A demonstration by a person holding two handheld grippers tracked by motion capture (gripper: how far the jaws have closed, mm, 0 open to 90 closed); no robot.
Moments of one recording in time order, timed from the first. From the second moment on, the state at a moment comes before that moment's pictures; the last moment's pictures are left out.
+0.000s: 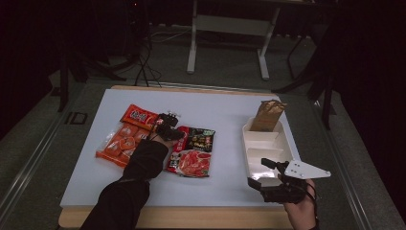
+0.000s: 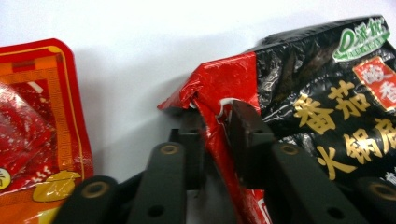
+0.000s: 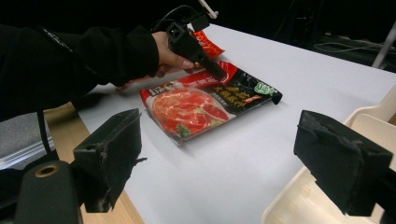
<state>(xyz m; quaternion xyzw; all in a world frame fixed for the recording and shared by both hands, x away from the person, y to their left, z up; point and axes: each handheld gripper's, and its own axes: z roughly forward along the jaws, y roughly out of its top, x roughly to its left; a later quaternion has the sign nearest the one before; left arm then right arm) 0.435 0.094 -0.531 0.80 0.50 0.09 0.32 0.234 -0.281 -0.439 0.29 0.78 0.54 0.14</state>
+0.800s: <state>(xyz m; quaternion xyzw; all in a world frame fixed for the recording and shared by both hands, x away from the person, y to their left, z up) 0.400 0.089 -0.477 0.80 0.43 0.14 0.40 0.235 -0.281 -0.437 0.29 0.78 0.54 0.15</state>
